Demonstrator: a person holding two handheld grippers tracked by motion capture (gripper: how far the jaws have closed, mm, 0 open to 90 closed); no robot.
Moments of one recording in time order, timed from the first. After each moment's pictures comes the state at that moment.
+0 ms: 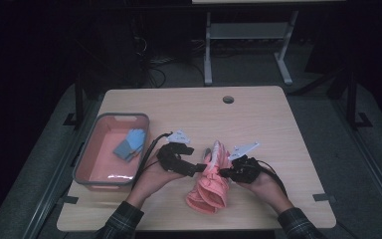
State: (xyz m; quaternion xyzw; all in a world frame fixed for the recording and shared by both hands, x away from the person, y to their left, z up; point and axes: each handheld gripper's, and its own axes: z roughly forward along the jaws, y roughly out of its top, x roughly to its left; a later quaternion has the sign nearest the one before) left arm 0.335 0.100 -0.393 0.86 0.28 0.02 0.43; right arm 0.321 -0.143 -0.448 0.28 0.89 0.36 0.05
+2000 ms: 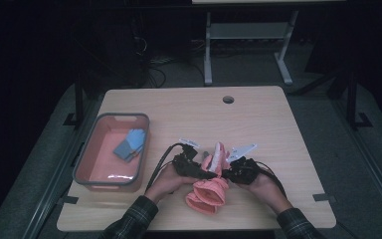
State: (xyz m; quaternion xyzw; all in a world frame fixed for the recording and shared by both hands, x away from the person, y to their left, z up) left arm 0.366 0.081 -0.473 0.83 0.31 -0.18 0.42; right arm 0.320 -0.139 -0.453 0.27 0.89 0.35 0.05
